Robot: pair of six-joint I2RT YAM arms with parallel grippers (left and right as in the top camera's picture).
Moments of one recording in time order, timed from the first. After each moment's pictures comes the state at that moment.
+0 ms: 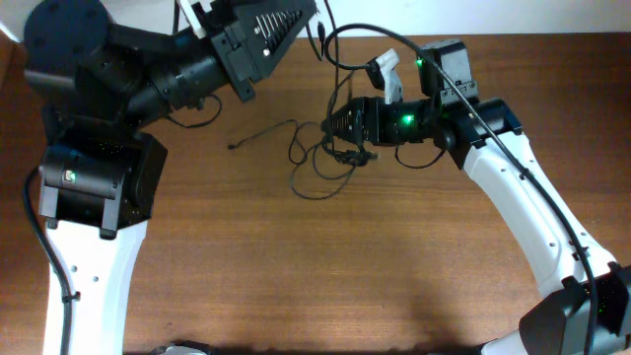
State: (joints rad) left arm -0.21 1.41 1.91 -0.36 0.82 -0.63; right arm 0.31 1.68 1.52 -0.65 -0.87 0.40
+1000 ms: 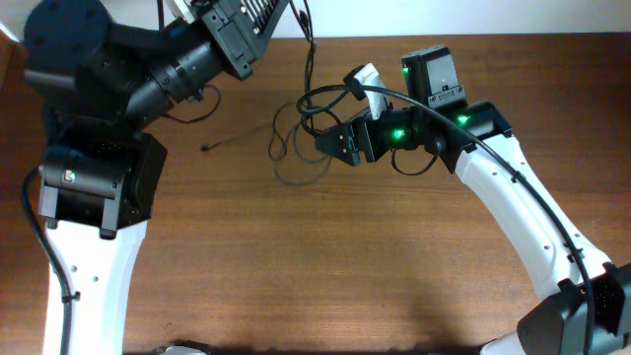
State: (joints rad) left arm -0.21 1.41 1.91 -0.37 0.66 -0.72; right arm 0.35 1.68 1.52 -0.68 -0.80 0.02
